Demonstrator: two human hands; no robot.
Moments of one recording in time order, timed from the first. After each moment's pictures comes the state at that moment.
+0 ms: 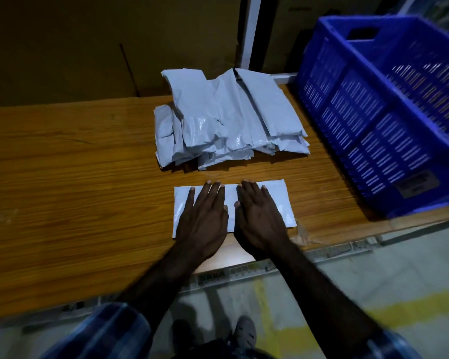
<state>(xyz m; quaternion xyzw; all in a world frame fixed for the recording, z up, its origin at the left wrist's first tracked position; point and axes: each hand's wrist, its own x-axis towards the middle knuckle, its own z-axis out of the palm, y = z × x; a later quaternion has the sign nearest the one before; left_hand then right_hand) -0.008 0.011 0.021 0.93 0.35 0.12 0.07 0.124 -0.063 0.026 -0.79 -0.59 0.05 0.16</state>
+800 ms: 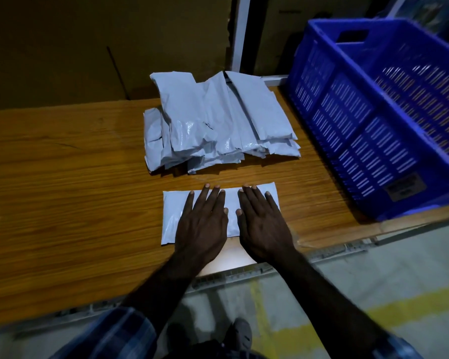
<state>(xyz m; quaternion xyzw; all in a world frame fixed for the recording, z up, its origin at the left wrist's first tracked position) 0.012 0.004 0.010 0.93 0.34 0.15 0.03 0.148 -0.085 0.019 -0.78 -0.61 0.03 0.13</state>
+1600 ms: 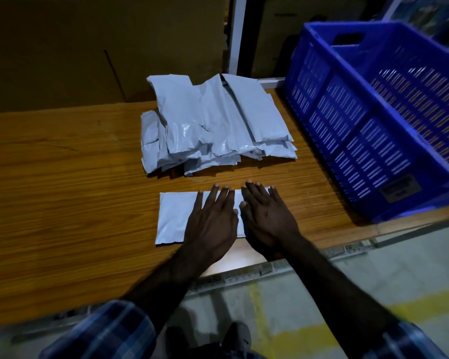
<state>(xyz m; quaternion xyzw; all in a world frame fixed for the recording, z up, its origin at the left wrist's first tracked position) 0.036 -0.002 0.023 0.94 0.33 0.10 0.04 0.180 -0.076 0.026 -0.78 -0.61 0.06 0.10</state>
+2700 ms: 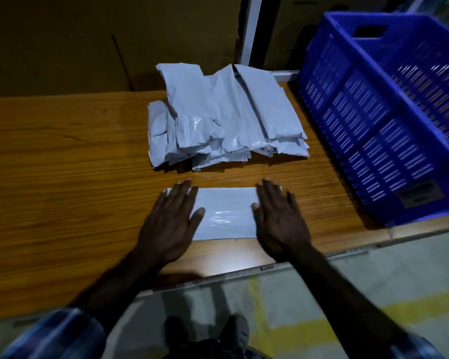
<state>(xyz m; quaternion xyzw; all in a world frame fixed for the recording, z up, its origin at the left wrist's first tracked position) -0.045 0.042 0.019 0.92 0.38 0.04 0.12 0.173 -0.088 0.022 -0.81 -0.57 0.05 0.08</state>
